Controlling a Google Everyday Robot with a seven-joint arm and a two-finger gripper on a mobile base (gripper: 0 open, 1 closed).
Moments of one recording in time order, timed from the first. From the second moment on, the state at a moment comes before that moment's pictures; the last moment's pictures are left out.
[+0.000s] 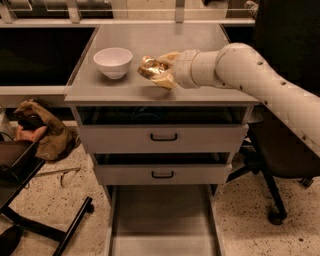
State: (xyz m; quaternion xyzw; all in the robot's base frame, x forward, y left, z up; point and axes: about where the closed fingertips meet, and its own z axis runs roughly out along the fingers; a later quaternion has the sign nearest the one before) arm 0.710 -0.013 0.896 -0.56 0.61 0.03 0.57
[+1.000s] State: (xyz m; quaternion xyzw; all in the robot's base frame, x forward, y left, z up) arm 0.719 -0.014 0.872 -0.58 0.62 -0.03 0.53
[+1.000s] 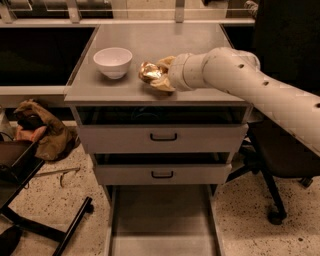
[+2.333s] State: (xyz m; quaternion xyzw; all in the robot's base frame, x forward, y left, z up) arm 0.721 -0.010 0.865 -0.58 0.63 -0.02 0.52
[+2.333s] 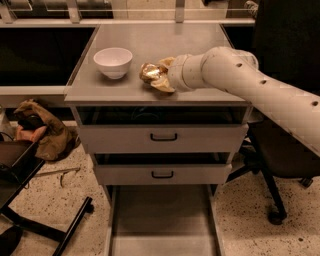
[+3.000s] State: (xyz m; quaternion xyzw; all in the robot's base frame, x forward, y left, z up) arm 0.721 -0.010 0.865 -0.58 0.63 -0.02 0.52
